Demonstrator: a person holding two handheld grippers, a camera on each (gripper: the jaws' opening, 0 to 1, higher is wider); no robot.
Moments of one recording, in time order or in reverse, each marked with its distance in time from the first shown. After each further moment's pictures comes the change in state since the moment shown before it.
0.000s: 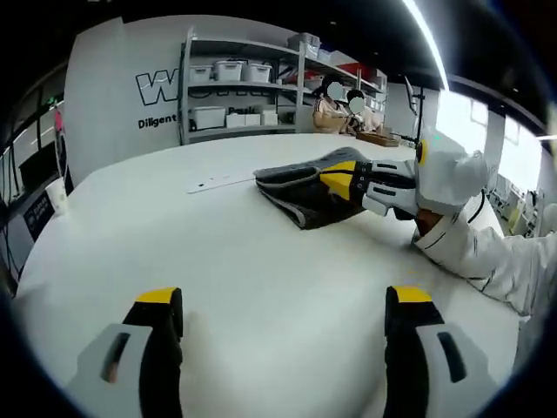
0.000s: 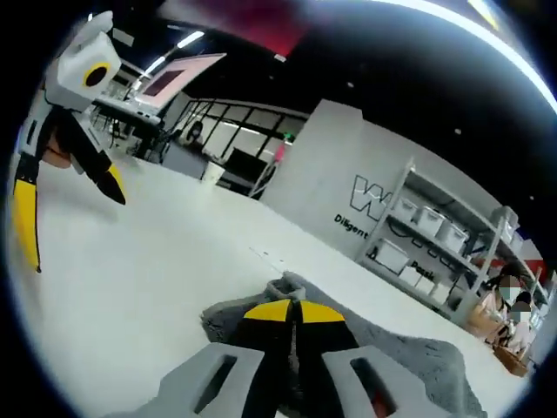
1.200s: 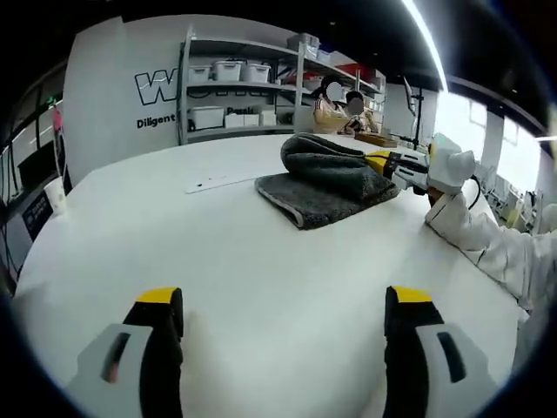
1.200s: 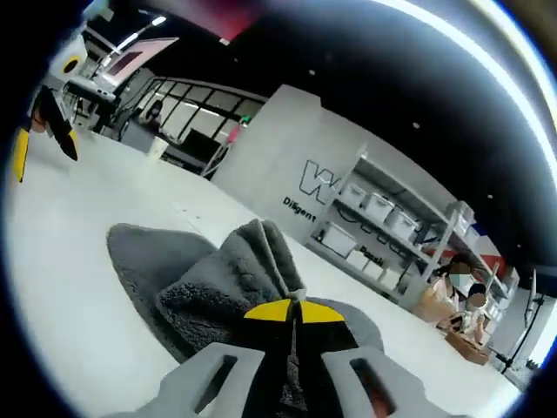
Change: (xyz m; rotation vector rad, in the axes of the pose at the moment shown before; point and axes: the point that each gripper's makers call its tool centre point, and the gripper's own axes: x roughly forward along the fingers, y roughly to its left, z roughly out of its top) left arm 0.000 0.001 0.001 0.000 -0.001 -0.007; right arm -0.041 -0.122 -0.054 -0.058 0.080 -0.241
